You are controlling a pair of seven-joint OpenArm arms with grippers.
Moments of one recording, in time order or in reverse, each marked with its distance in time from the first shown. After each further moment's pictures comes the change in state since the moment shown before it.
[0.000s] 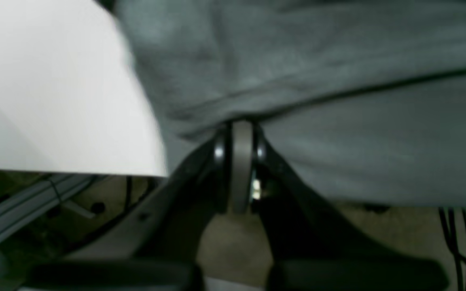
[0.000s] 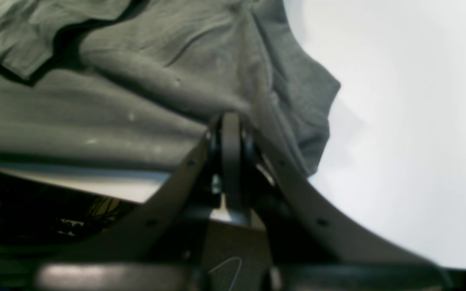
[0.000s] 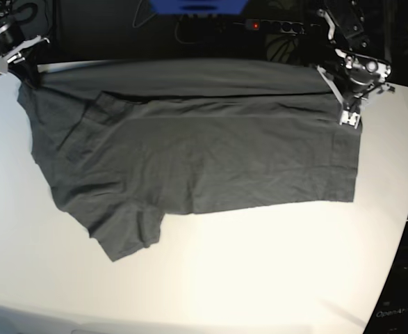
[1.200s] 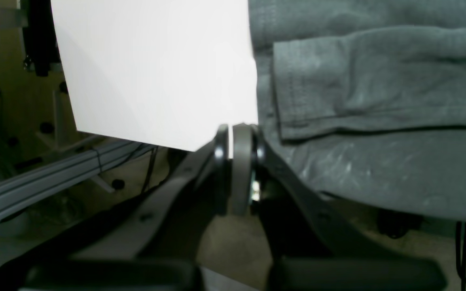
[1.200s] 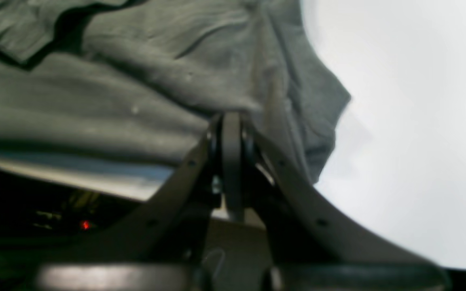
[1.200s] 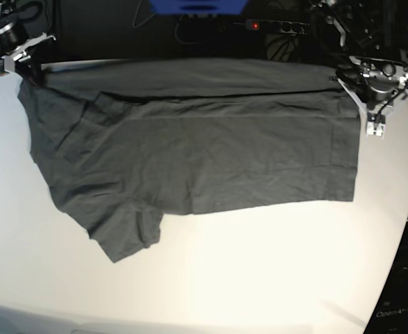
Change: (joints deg) left arm -3.5 0.5 -4.6 8.3 -0.1 0.2 7.4; right arm -3.6 -1.6 0.0 8.7 -2.7 -2.4 -4.4
